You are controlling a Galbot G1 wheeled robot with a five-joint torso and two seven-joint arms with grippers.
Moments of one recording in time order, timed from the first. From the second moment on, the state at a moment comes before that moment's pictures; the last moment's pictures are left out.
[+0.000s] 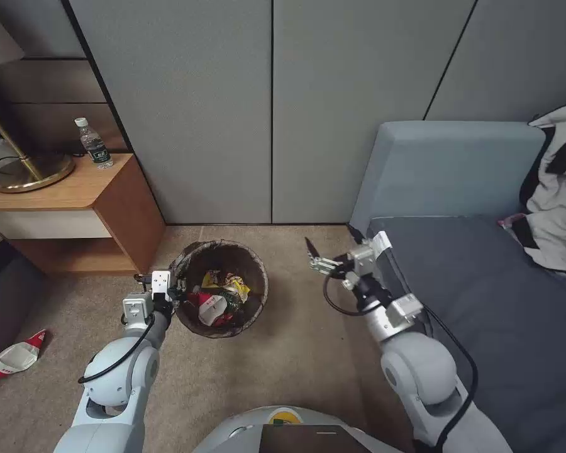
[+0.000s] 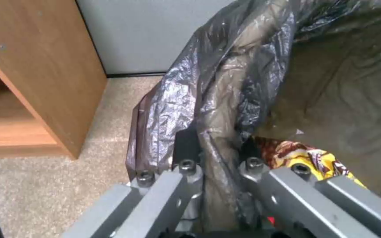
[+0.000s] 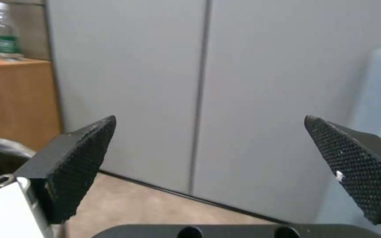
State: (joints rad) left arm 1.52 -1.41 -0.68 -2.23 -0.20 0.61 -0.01; right arm -1.53 1.31 0.45 2.28 0.12 -0.08 -0.08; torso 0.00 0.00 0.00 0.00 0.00
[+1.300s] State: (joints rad) left arm 1.54 -1.41 -0.70 -2.25 -0.19 0.61 -0.01; right arm -1.74 1.40 0.56 2.26 0.10 0.07 -0.09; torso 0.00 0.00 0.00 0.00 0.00
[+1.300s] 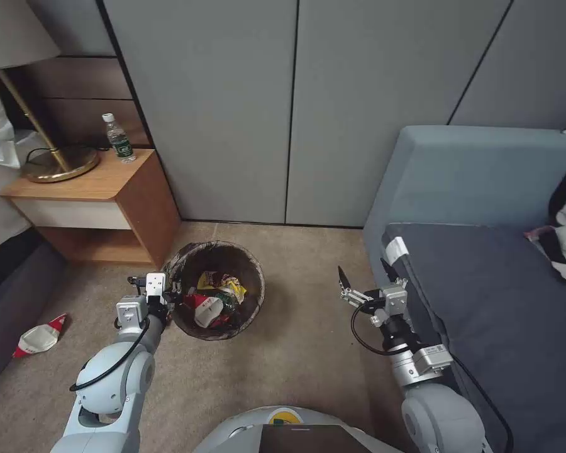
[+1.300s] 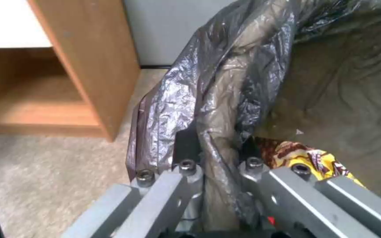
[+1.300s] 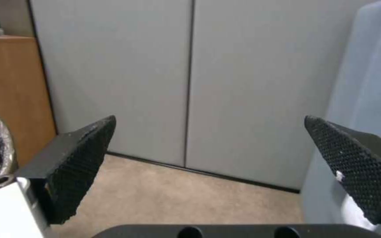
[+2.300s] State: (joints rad) left arm 1.55 -1.41 -0.71 -2.26 -0.19 0.61 0.01; right arm -1.73 1.39 0.56 2.25 0.08 0.04 -0.08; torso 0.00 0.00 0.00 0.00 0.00
